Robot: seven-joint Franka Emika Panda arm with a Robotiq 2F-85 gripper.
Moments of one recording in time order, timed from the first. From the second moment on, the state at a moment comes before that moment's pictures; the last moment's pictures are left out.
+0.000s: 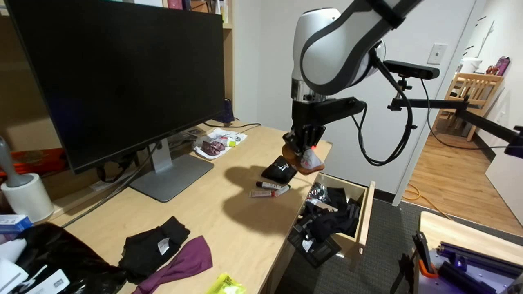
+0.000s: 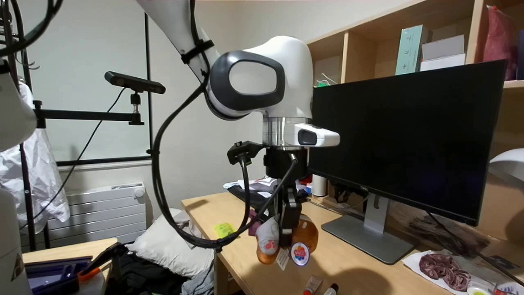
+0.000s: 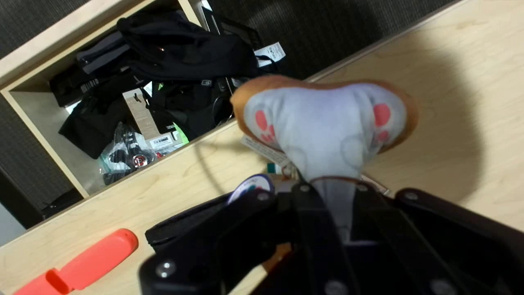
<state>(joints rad) -0.10 0.00 -0.16 -2.46 -0.11 2.46 0.23</state>
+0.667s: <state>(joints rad) -0.22 0.02 -0.27 -2.41 -0.09 2.50 0.39</state>
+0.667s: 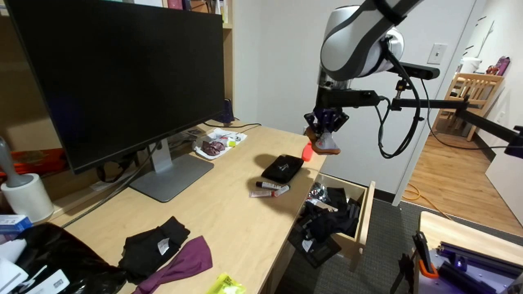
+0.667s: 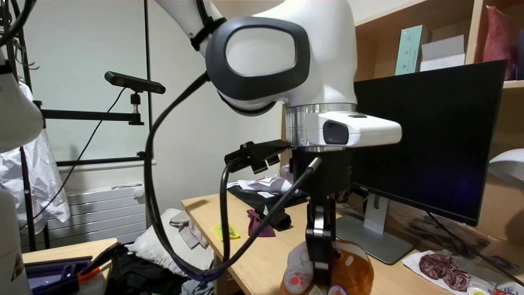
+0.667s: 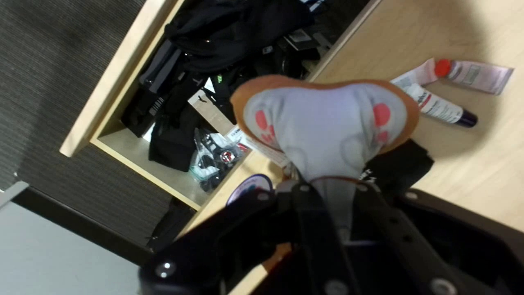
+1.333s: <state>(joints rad) -0.31 0.22 -0.37 -2.35 0.03 2.61 0.50</state>
